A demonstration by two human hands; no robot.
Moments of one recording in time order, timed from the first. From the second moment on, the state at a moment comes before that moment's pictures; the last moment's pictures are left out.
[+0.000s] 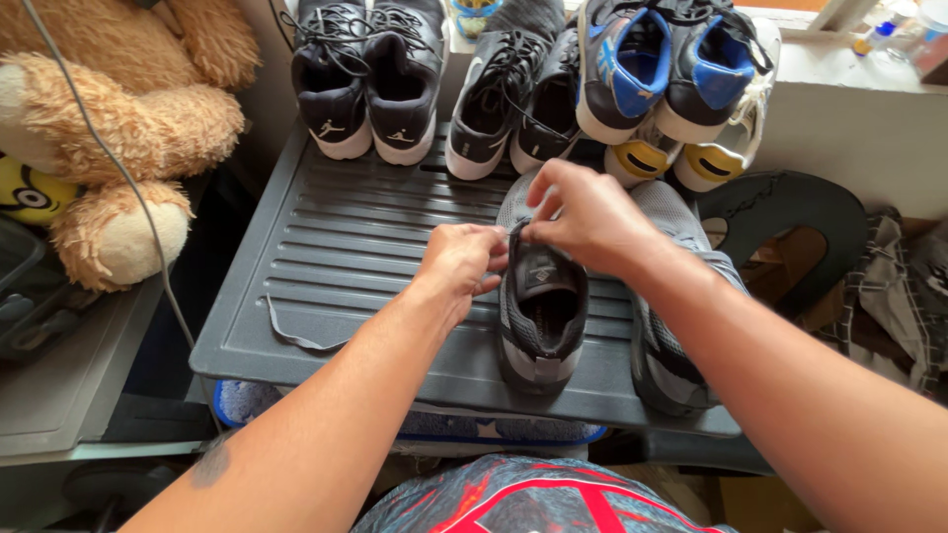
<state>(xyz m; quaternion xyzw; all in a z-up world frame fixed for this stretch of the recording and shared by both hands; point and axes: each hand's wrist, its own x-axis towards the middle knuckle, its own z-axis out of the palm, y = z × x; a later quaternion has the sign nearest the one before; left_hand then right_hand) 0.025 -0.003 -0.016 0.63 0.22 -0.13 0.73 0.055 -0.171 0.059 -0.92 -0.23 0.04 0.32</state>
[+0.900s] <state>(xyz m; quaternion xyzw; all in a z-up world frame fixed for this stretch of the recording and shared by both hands) -0.086 0.165 -0.012 0.41 0.38 0.14 0.82 -0.001 -0.186 0.057 -0.93 0.03 0.21 0.30</state>
